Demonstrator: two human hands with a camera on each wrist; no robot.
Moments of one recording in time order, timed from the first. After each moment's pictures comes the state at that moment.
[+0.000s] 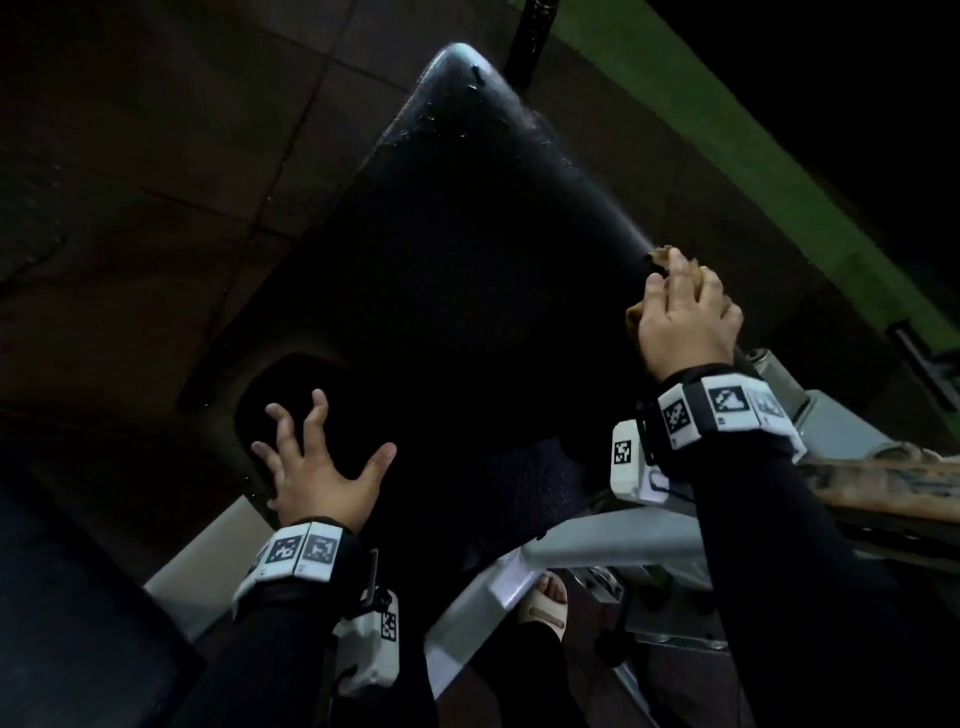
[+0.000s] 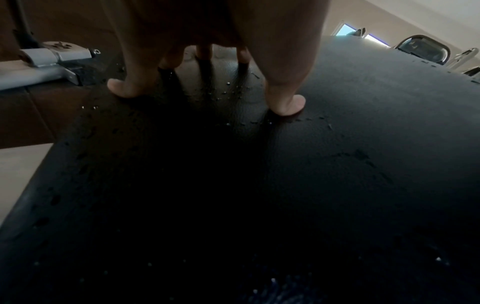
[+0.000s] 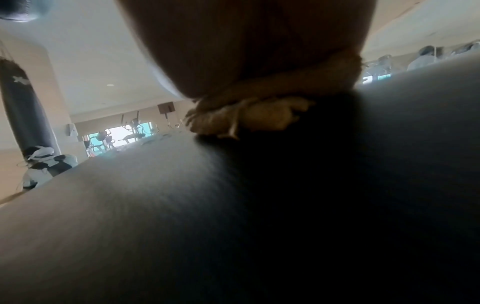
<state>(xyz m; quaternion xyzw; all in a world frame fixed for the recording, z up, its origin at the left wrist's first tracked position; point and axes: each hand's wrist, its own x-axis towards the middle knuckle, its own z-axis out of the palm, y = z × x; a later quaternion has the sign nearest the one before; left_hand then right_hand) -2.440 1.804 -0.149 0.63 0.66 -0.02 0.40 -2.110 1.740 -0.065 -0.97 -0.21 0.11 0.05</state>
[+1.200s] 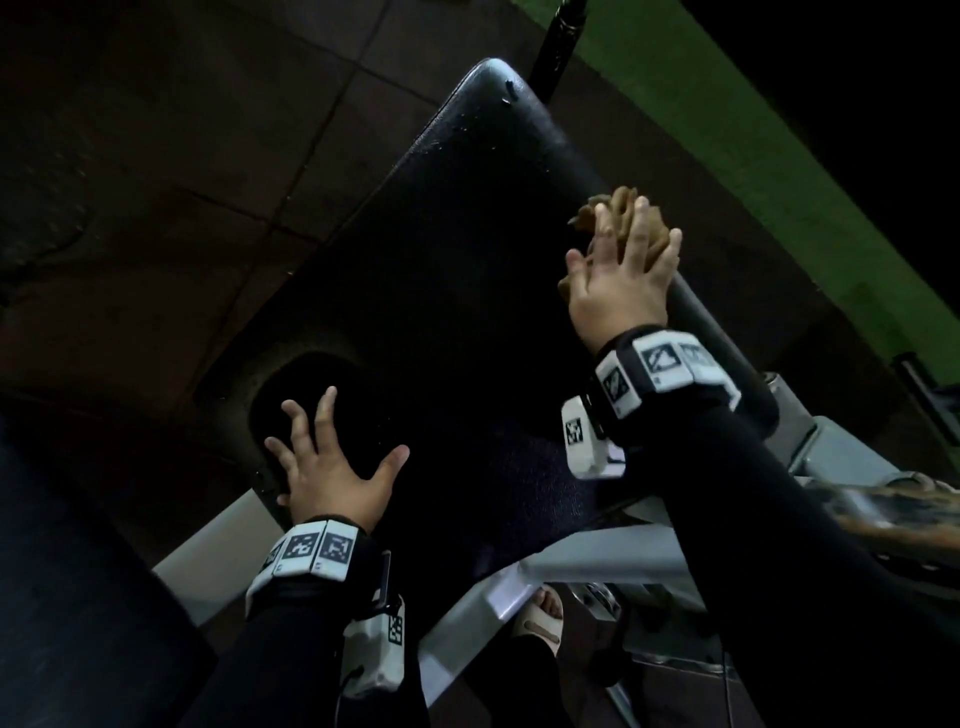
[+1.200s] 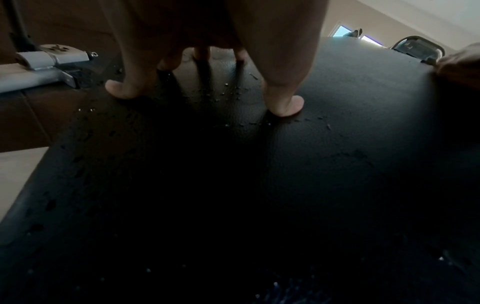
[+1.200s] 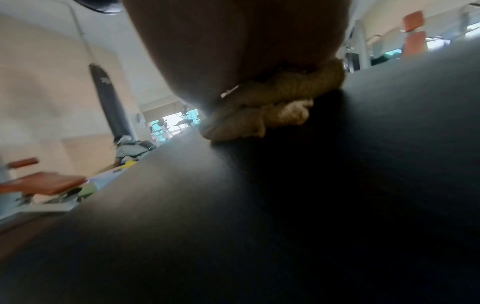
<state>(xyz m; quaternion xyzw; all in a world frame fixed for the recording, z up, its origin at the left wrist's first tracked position) -2.439 1.804 -0.150 0.62 0.66 -0.01 0.43 -2.152 1.816 -0.059 -0.92 -0.38 0.10 -0.01</state>
